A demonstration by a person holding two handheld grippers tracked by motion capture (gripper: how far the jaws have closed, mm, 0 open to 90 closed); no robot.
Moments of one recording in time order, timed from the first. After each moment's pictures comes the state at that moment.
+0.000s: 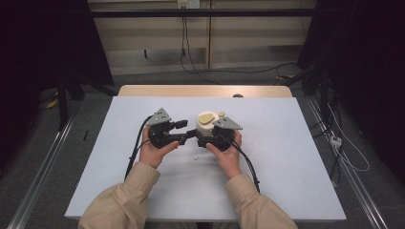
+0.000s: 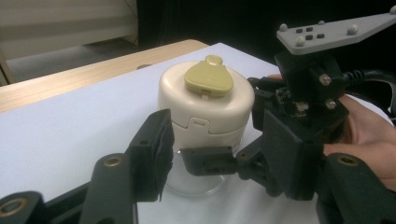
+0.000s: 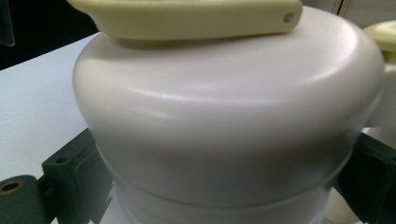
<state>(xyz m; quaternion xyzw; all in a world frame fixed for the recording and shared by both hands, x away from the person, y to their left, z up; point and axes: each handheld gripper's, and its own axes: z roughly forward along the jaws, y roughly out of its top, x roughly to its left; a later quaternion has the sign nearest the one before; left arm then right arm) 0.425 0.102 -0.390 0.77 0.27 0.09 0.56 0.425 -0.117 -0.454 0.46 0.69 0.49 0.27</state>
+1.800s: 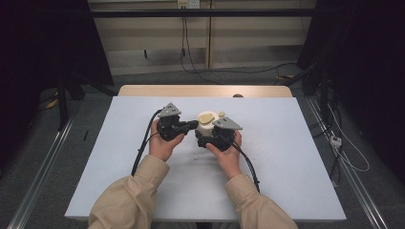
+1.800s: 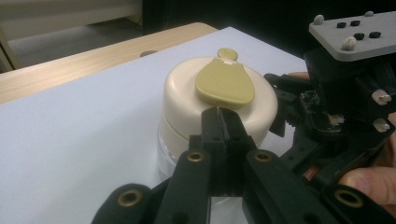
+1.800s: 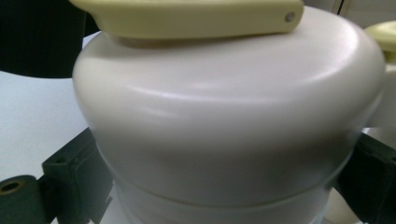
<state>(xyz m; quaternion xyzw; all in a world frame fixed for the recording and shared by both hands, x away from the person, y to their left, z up) 0.443 0.081 -0.388 0.79 0.29 0.09 0.53 0.425 -0.117 -0.454 0.46 0.69 0.49 0.27</state>
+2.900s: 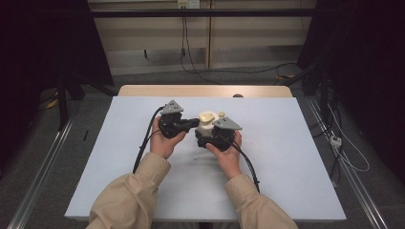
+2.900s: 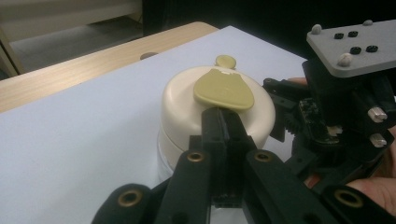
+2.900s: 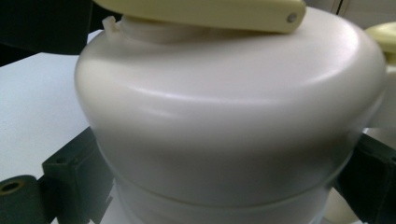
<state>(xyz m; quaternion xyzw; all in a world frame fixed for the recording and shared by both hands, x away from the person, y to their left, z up) 0.445 0.075 -0.378 0.80 0.28 0.09 0.52 0.424 -0.117 -0.453 0.46 0.69 0.49 0.27</state>
